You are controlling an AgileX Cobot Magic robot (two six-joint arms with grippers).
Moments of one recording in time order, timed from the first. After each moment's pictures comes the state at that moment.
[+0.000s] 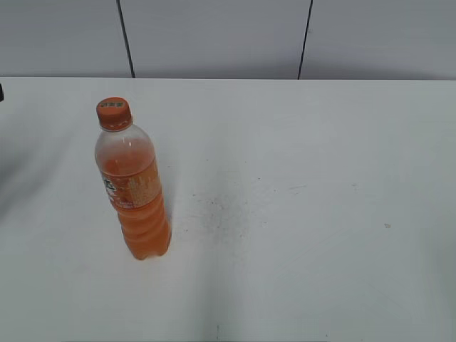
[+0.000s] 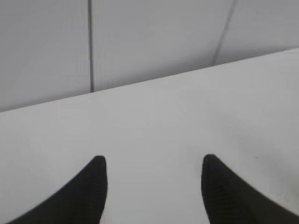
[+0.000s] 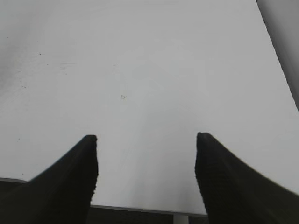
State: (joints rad) left arm 0.47 1.54 -0.66 1.40 -0.98 -0.95; right arm 0.09 -0.01 -0.44 -0.01 1.02 -0.10
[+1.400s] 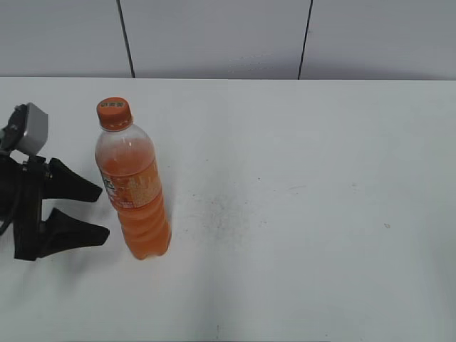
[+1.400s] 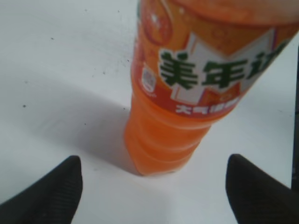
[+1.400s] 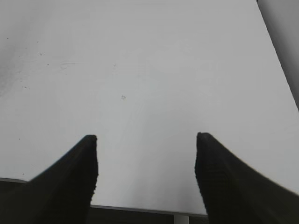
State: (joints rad) left arm 0.10 1.74 -0.65 1.82 -0.92 -0.90; right arm 0.09 -0.01 -0.44 -0.01 1.02 -0.10
